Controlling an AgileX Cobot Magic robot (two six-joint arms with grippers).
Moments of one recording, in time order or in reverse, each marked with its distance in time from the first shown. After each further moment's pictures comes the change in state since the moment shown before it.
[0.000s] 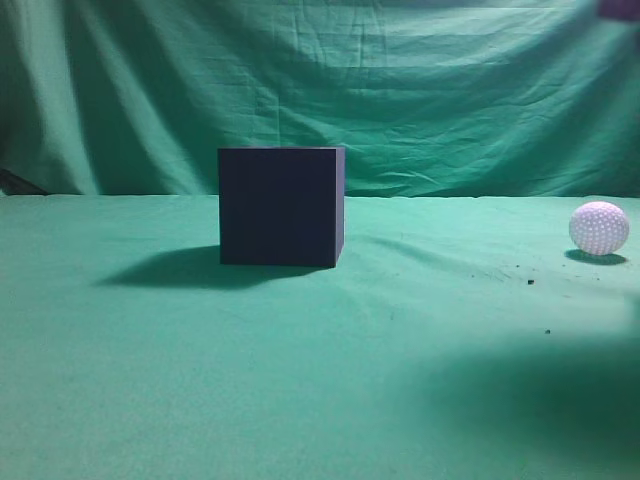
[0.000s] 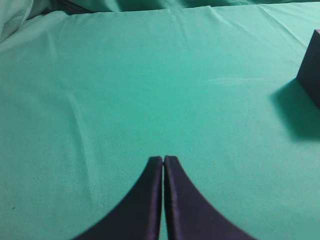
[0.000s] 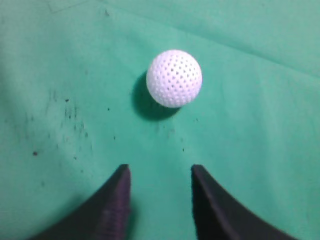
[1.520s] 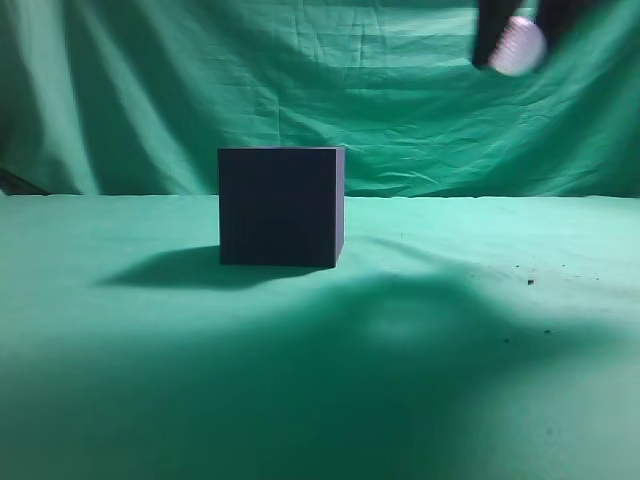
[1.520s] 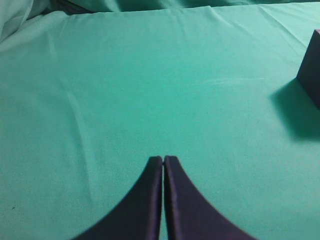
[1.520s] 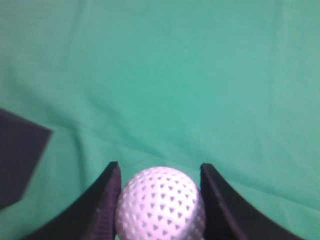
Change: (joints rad) left arm 0.000 0.000 0.000 0.000 0.000 0.000; right arm 0.116 0.176 -0.383 -0.051 0.015 0.174
